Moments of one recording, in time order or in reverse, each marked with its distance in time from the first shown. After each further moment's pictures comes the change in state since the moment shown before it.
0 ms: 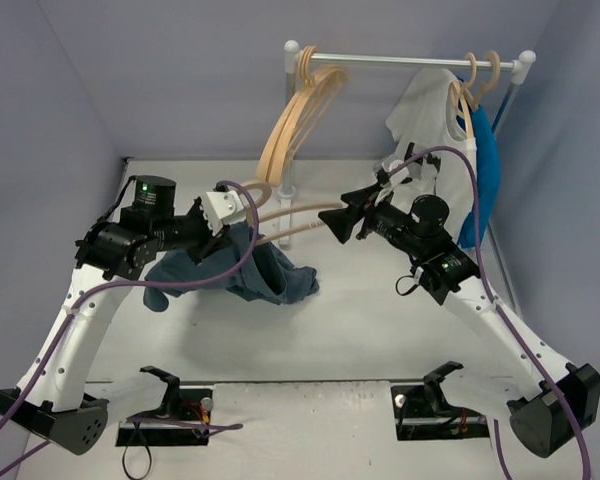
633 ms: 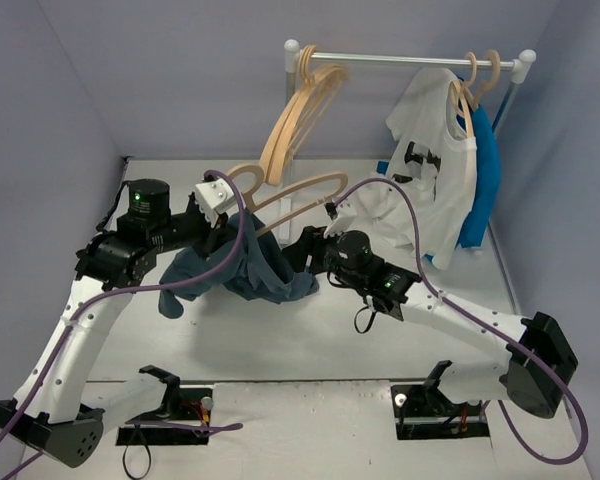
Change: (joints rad) left arm 0.000 -0.081 -0.122 0.249 0.014 -0.239; right arm 0.368 0.167 -0.127 0.021 0.515 0.385
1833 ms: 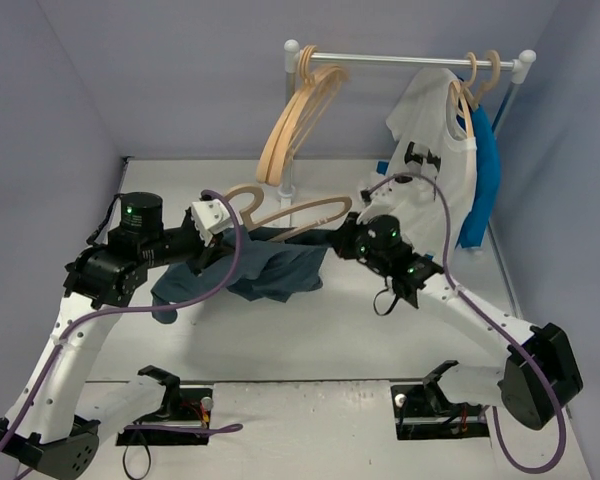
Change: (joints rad) left arm 0.000 -0.075 -0.023 -0.086 0.048 0.081; right arm -0.250 -0.030 -0.065 -0.058 -0.090 -0.024
